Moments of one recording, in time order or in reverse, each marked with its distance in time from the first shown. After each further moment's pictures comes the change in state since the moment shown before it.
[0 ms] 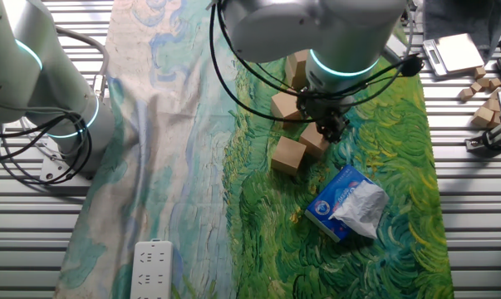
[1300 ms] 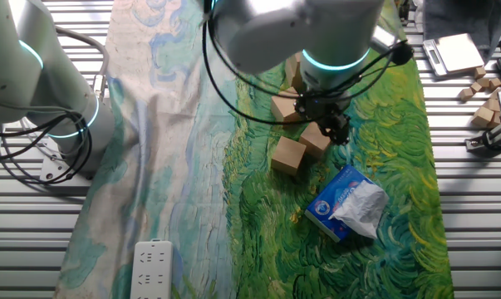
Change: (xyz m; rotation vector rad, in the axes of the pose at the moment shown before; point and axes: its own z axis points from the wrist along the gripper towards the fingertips) arm -0.006 -0.010 0.024 0.108 -0.029 -0.102
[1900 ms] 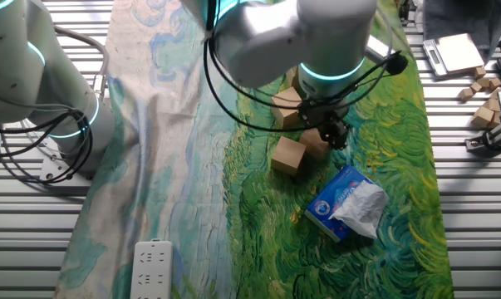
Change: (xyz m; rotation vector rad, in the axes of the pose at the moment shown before) arm 0.001 -0.004 0.011 0.003 0.013 0.035
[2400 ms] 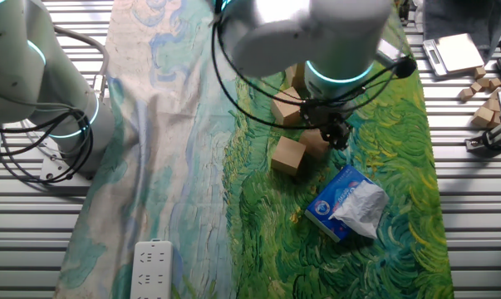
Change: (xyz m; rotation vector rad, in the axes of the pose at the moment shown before) arm -0.001 0.001 -0.015 -0.081 0.004 0.011
